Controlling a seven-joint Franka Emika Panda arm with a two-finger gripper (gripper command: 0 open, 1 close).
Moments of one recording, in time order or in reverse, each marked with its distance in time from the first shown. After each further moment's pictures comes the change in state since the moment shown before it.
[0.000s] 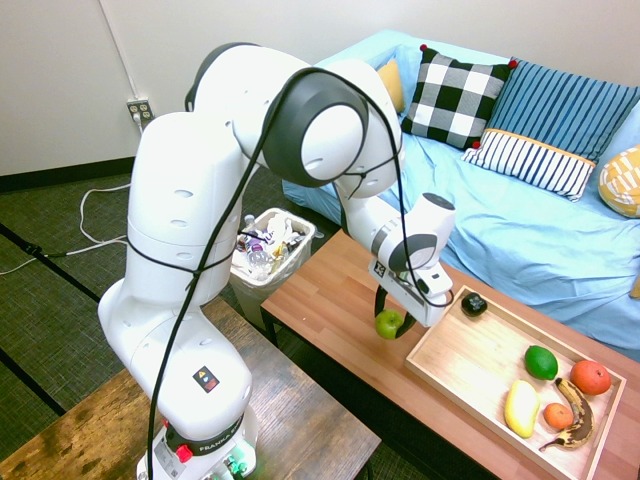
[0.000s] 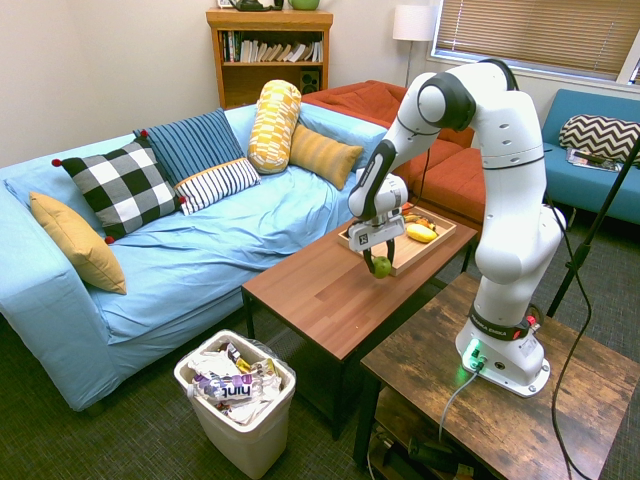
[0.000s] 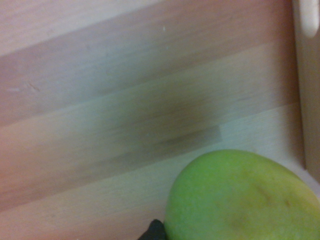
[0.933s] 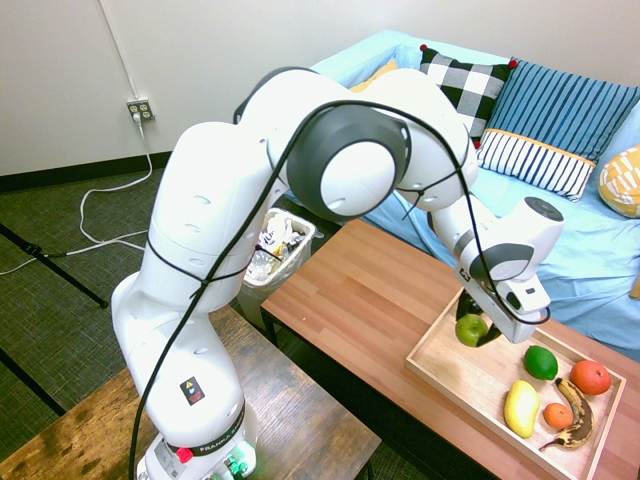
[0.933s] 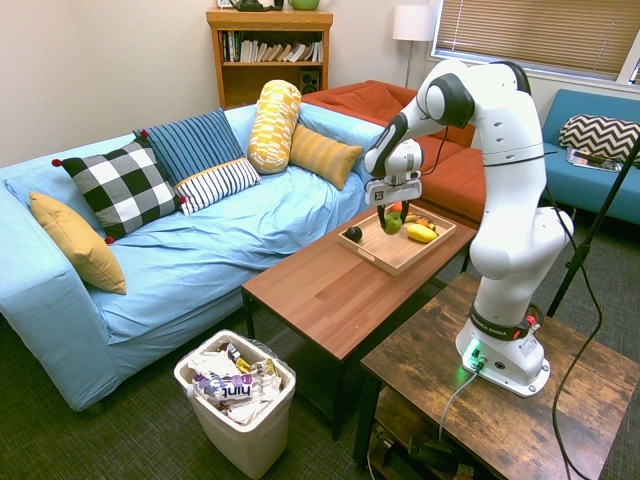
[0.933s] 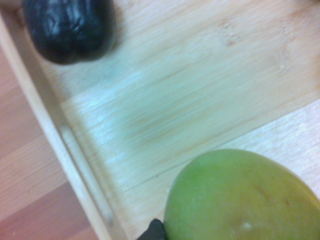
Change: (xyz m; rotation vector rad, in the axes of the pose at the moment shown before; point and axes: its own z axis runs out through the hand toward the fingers) arm 0.173 0.047 -0.041 0.116 0.033 0.231
